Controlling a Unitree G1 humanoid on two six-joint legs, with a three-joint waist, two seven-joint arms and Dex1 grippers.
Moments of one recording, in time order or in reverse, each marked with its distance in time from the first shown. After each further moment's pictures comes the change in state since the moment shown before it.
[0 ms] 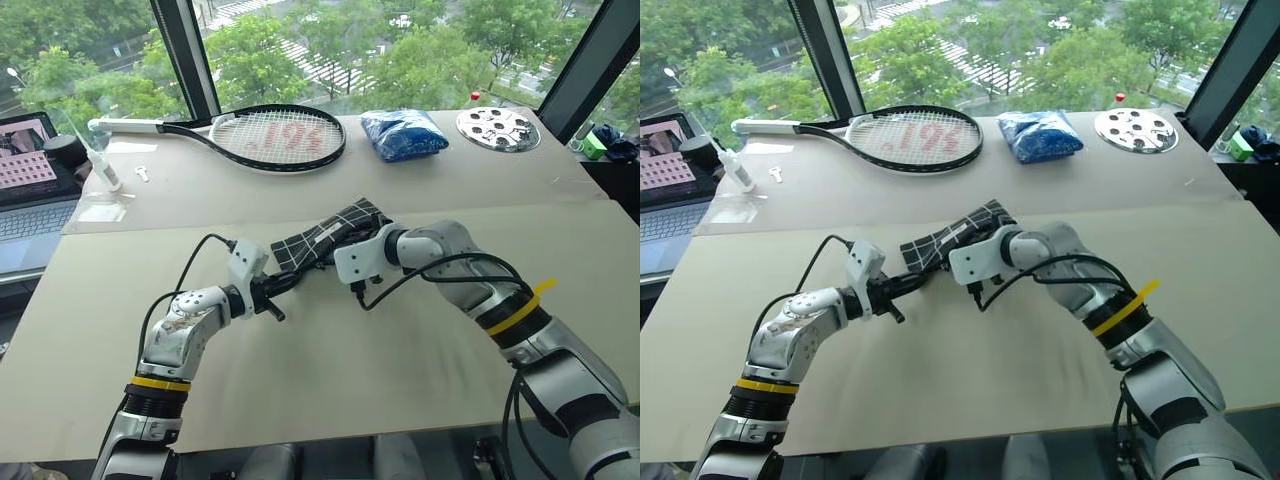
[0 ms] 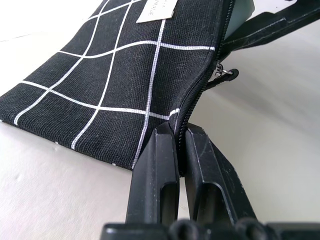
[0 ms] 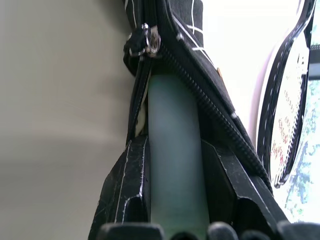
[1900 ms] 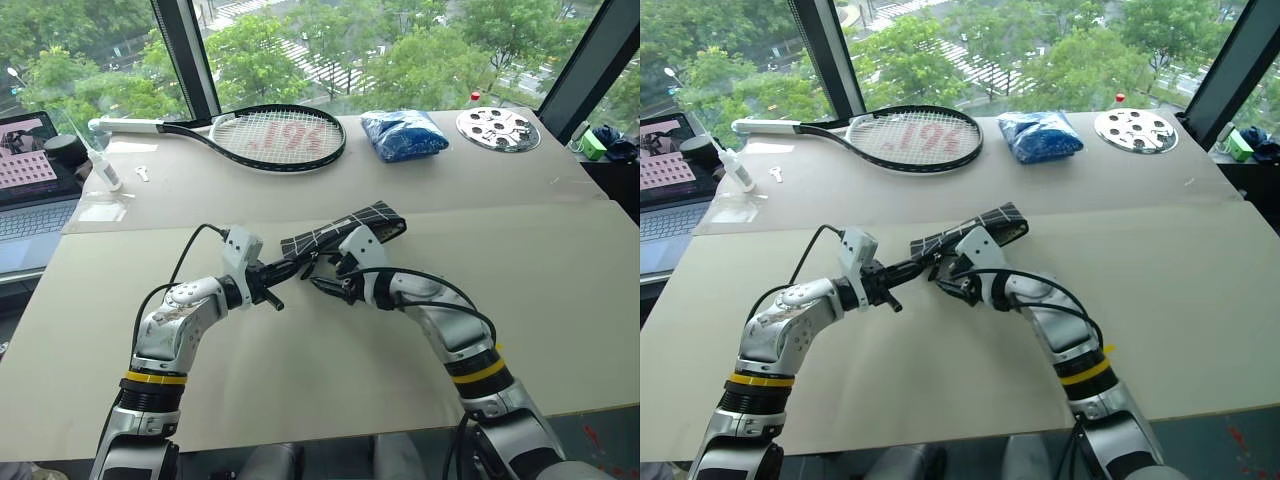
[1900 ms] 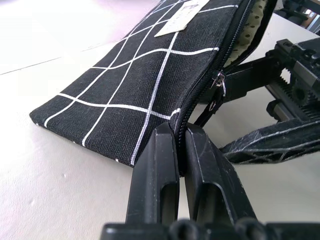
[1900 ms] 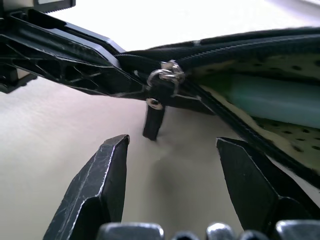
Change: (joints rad) left arm -0.033 0.004 0.041 -0.046 -0.065 0.073 0.021; right arm 0.300 0.330 -0.282 -0.167 0.639 0.681 -0.193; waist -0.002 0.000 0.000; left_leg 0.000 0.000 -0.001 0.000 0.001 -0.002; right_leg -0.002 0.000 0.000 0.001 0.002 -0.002
